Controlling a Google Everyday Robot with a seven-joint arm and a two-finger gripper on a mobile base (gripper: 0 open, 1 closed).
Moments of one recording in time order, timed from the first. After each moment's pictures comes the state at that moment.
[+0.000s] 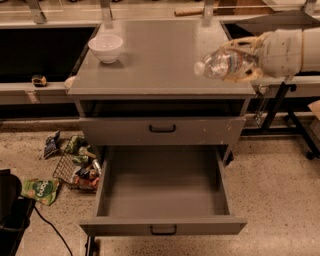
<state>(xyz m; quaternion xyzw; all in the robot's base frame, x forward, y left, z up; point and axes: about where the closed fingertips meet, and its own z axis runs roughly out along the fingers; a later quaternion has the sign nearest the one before) 0.597 -0.164 0.966 -0.76 0.30 -0.03 0.58</state>
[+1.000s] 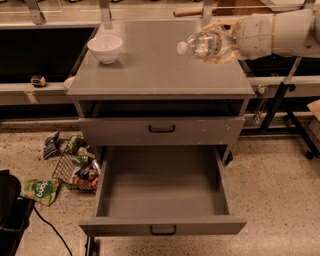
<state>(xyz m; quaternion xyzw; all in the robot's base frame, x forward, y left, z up) 0.665 -0.133 0.985 -0.74 0.31 -0.03 0.59</state>
